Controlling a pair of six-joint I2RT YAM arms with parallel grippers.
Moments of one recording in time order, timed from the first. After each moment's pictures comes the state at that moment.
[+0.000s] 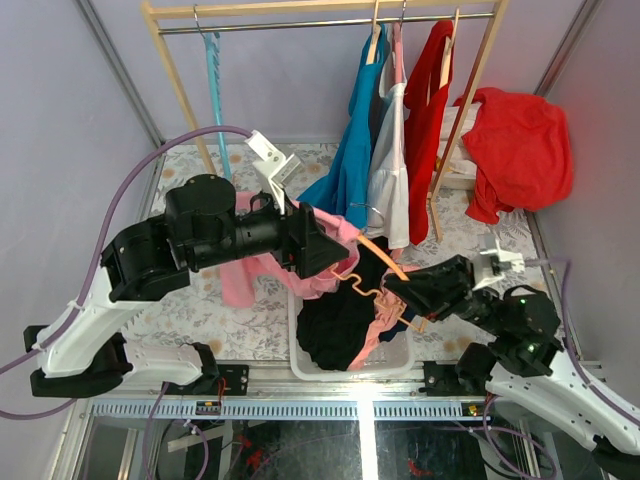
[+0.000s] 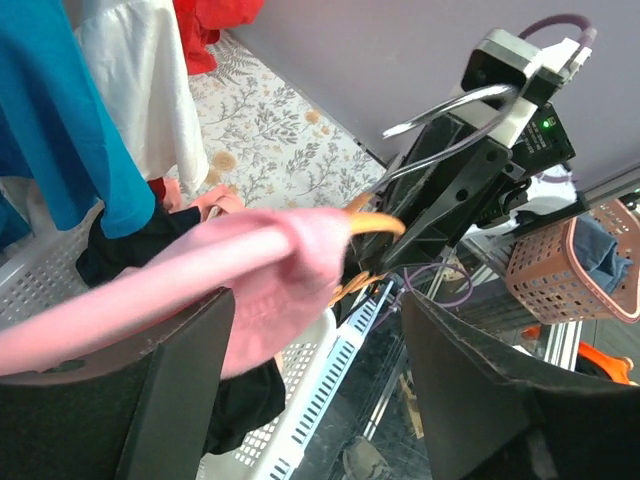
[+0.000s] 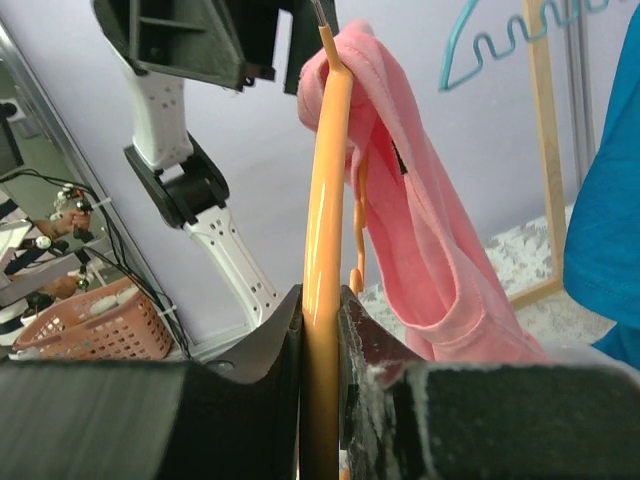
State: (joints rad) left arm -1.07 1.21 1.84 -0.88 0.07 -0.45; right arm 0.90 0.37 0.53 0.28 -0.29 0.52
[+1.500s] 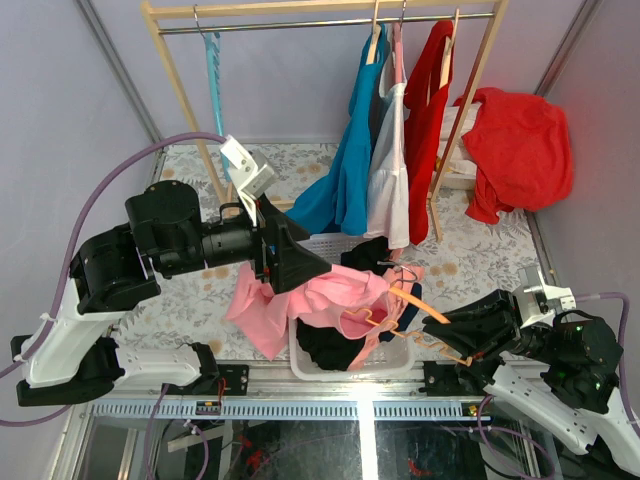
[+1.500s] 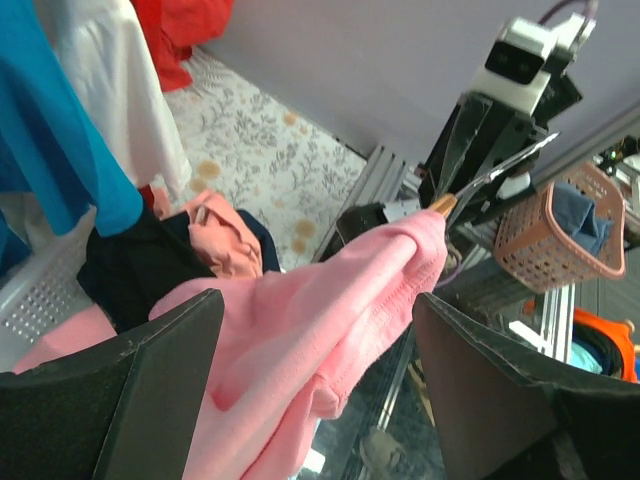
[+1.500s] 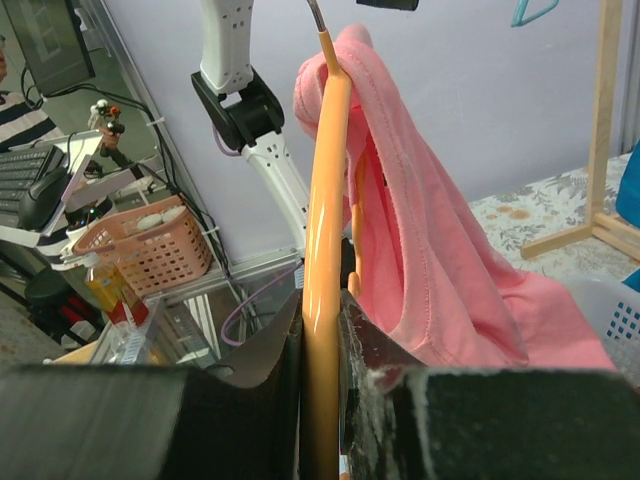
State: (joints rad) left arm -1.08 1.14 1.88 -0.91 0.14 -0.39; right arm 0.90 0.09 0.73 -0.28 -0.42 0.45
